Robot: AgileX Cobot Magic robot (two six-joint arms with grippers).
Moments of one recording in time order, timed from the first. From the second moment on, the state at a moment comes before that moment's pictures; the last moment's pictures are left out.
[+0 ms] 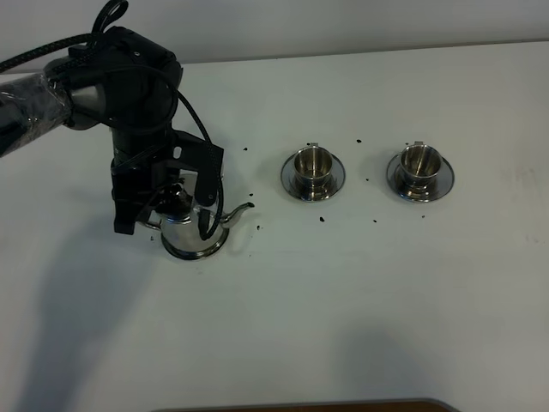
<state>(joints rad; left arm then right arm) -0.39 2.11 -1.53 0.28 1.12 1.16 0.09 -0.01 -0.52 0.02 1.12 -0.02</state>
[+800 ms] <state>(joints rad) -0.39 2.11 -1.53 0.27 1.12 1.13 0.09 -0.01 -0.52 0.02 1.12 -0.02</state>
